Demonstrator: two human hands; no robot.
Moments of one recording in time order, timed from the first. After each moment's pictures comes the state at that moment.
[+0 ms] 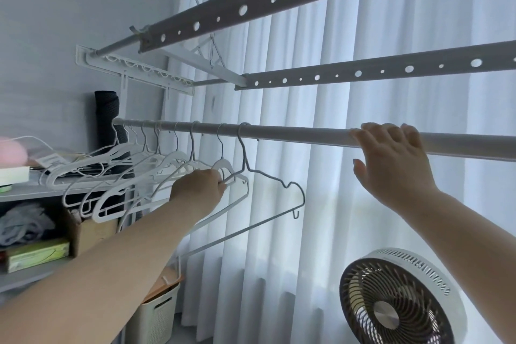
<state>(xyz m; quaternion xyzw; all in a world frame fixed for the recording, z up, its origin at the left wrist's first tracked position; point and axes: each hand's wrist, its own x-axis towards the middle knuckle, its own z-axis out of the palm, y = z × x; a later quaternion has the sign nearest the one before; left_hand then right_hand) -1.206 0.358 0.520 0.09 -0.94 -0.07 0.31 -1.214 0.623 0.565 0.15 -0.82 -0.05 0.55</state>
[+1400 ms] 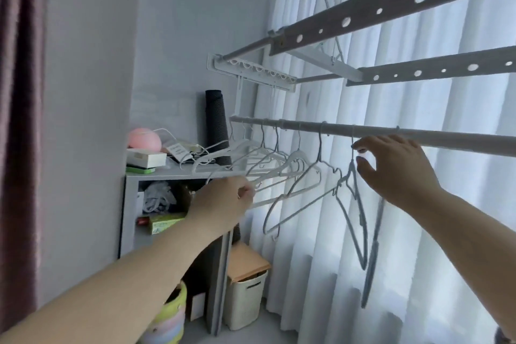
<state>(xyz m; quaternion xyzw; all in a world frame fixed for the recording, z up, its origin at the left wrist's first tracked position) -1.094 0.208 0.492 0.11 -0.90 -0.19 0.36 -1.188 0.419 0.562 0.32 -0.83 0.12 0.43</state>
